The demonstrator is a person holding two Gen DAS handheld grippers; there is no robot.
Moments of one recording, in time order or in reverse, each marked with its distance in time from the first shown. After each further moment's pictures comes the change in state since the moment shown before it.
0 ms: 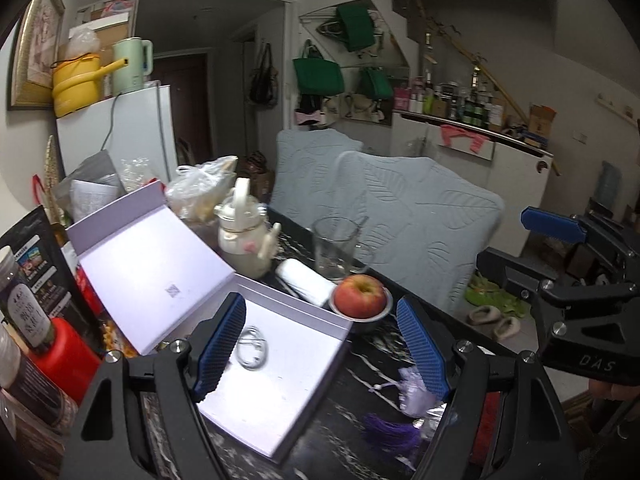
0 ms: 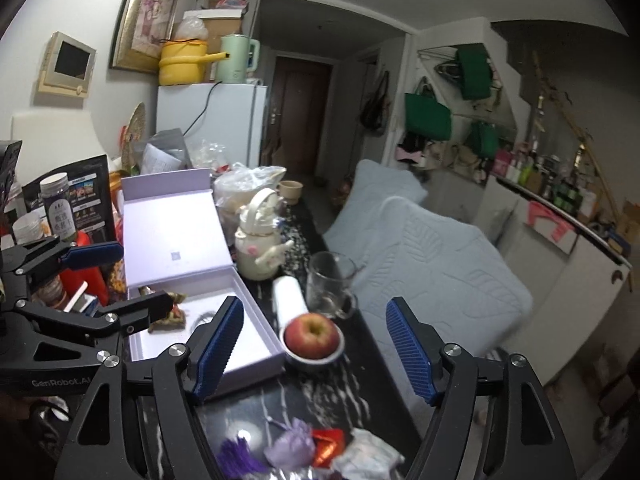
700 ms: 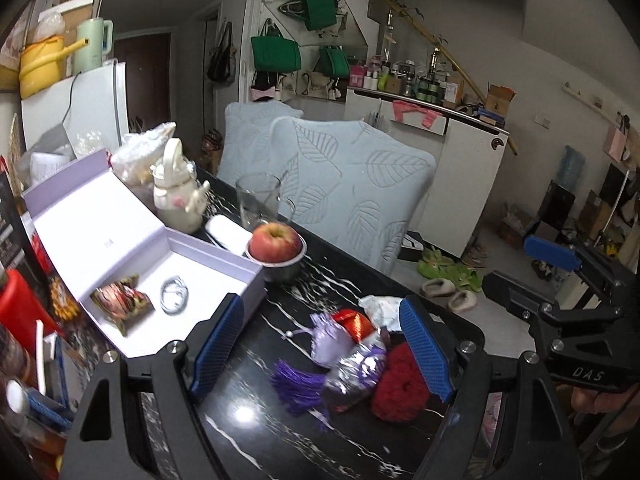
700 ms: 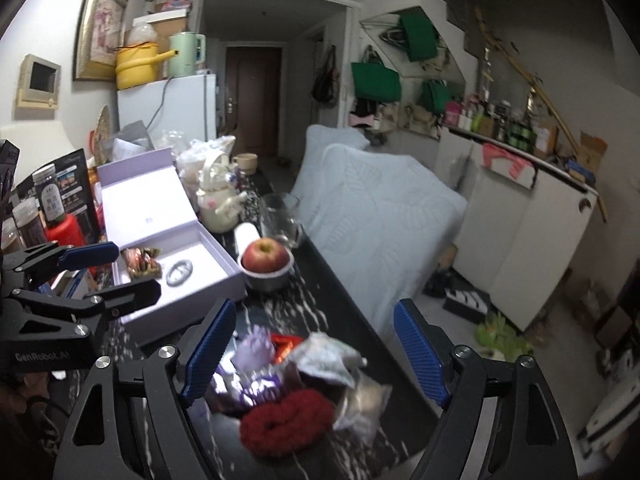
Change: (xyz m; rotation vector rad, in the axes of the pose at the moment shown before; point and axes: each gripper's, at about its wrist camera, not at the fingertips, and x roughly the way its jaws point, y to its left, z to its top) left arm -0.018 -0.070 -0.053 0.002 0.081 -0.149; right arm -0.072 -0.051 -0.095 0.157 0.080 -0.088
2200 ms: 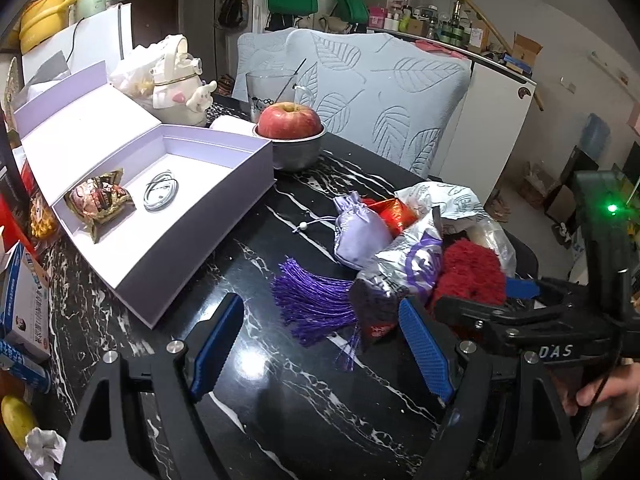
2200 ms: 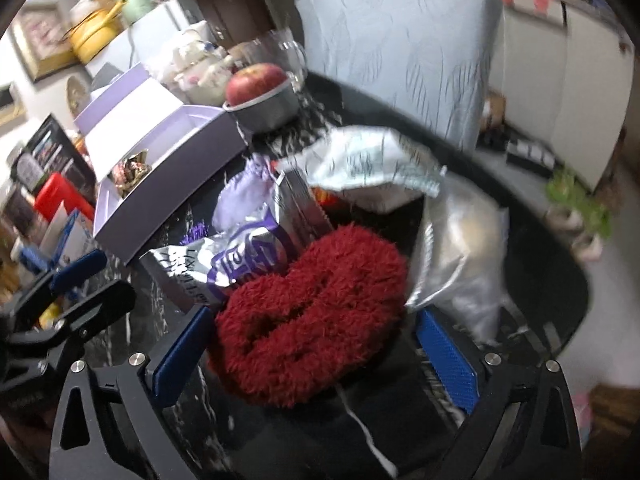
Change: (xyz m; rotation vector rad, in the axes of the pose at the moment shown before) left arm 0.078 0.011 -0.094 -0.025 0.190 0.070; right arm 0.133 -0.014 -0.124 0.302 0.404 0.255
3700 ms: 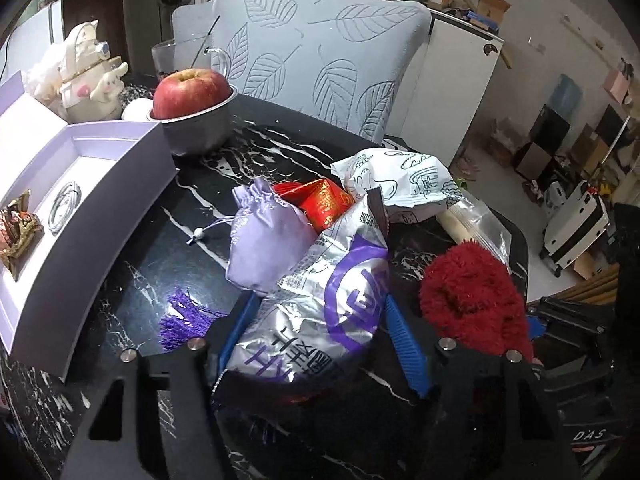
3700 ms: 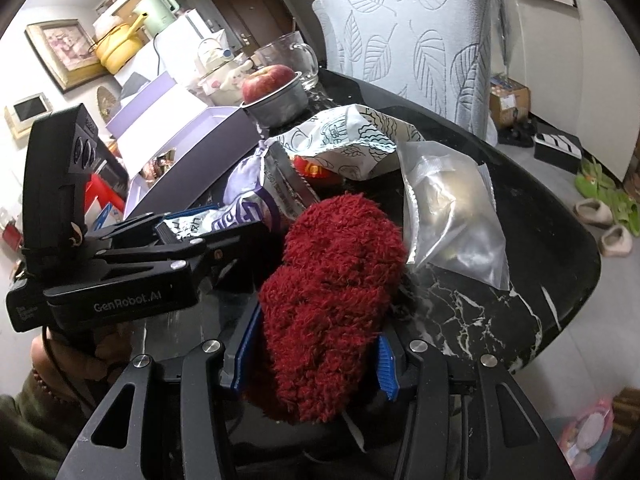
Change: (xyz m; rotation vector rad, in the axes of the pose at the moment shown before) left arm 0.068 -0.051 0.017 0.116 0.127 -0.123; right arm -0.021 -0.029 -0.023 -0.025 -0.028 0.125
